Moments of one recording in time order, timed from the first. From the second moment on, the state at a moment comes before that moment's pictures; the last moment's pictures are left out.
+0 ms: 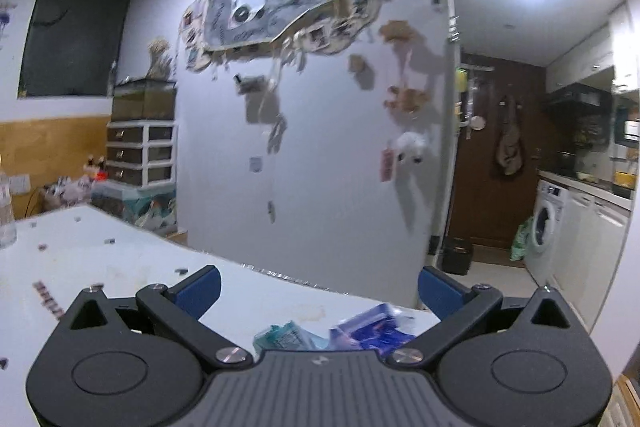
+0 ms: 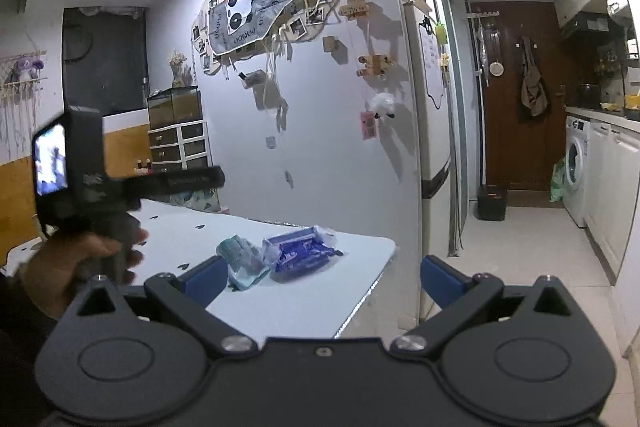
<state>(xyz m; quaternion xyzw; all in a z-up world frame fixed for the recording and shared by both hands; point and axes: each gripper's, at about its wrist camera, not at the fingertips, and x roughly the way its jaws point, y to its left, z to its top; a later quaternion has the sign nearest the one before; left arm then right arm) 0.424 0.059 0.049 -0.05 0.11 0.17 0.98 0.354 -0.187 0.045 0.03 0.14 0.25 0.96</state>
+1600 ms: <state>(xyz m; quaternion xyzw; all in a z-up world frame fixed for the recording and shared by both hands) 0.516 0.163 -0.073 -0.13 0.28 0.05 0.95 0.584 0.038 -0.028 0.03 0.26 0.24 0.93</state>
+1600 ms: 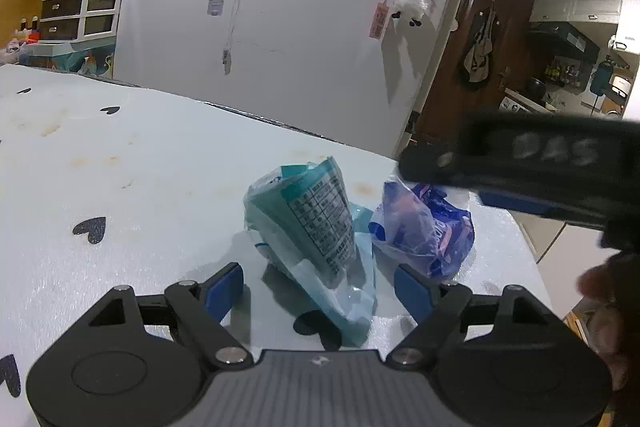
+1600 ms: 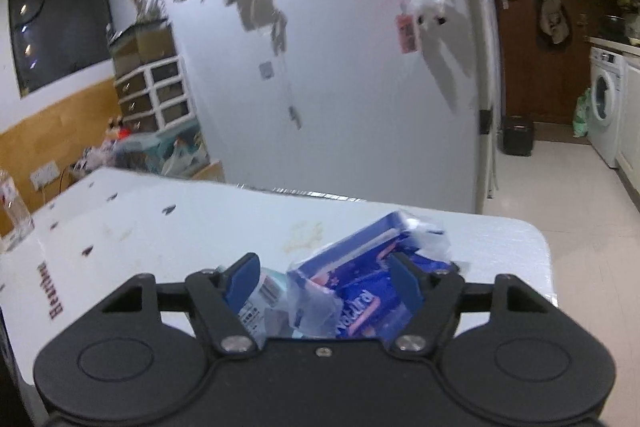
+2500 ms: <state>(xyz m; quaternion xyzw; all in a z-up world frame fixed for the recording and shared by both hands) 0.515 0.176 -0.071 -0.18 0.25 0.04 0.95 0.541 0.003 -0.050 -0.05 0.27 0.26 0.93</state>
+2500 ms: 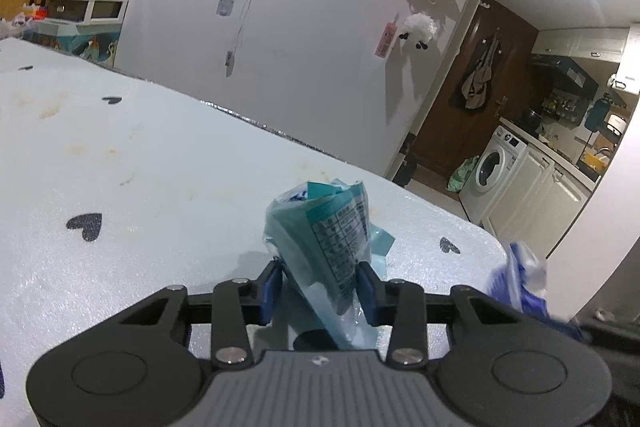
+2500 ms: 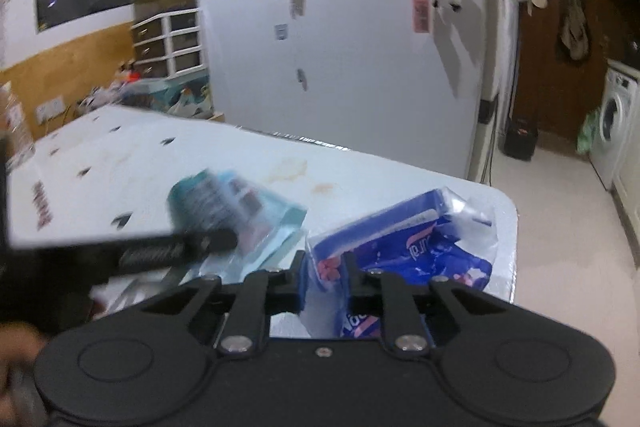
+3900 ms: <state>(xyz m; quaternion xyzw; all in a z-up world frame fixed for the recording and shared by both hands) 0.493 0.163 -0.057 -0.15 0.24 0.02 0.96 0.391 -0.031 -0.065 0.07 0.36 0.21 0.91</state>
